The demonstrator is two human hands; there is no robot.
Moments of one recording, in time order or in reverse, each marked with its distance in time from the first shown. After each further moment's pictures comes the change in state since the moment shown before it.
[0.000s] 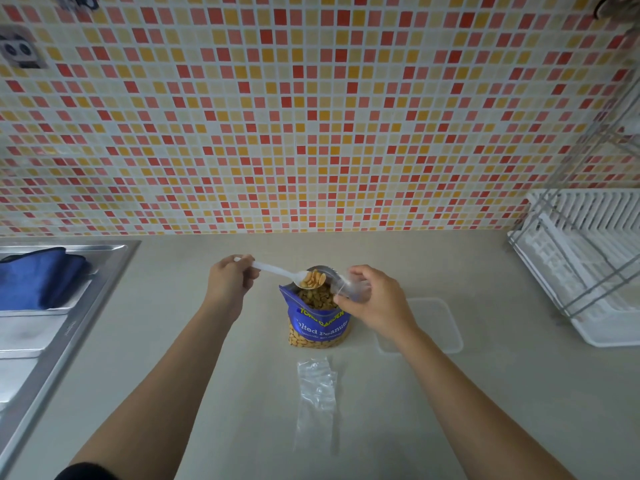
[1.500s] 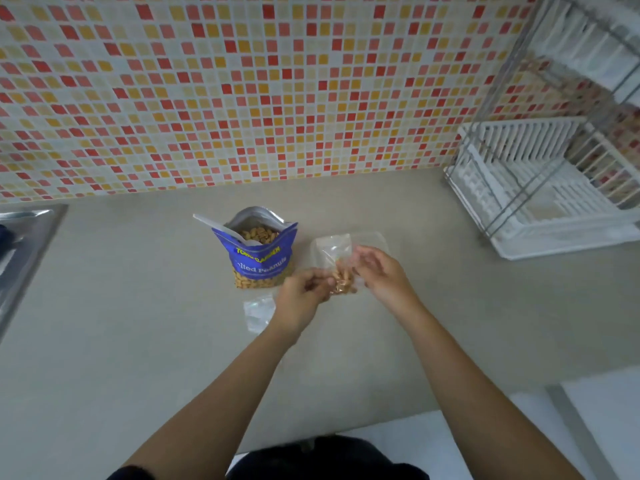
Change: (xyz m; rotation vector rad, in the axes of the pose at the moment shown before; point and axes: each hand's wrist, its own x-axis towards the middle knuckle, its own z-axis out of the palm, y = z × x) left_hand -0.158 -0.110 0.113 0.271 -0.534 0.105; right_hand -0.091 0.065 -0.062 0.460 0.040 0.344
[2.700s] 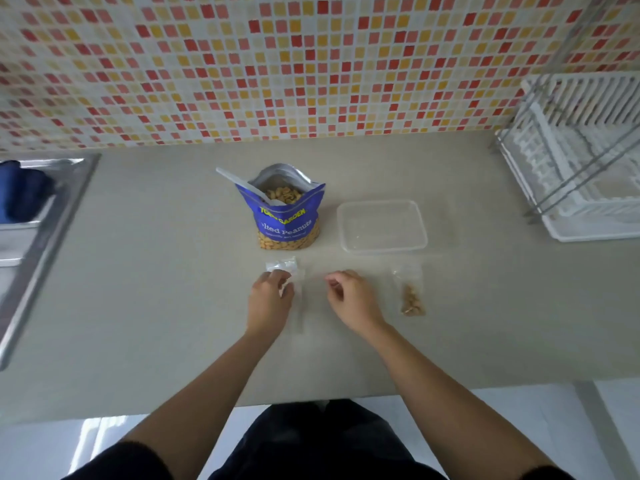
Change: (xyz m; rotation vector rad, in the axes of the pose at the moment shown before) left_hand -0.027 -0.083 -0.058 0.714 0.370 -0.074; right_hand -0.024 0.082 0.080 -0.539 -0.126 -0.262
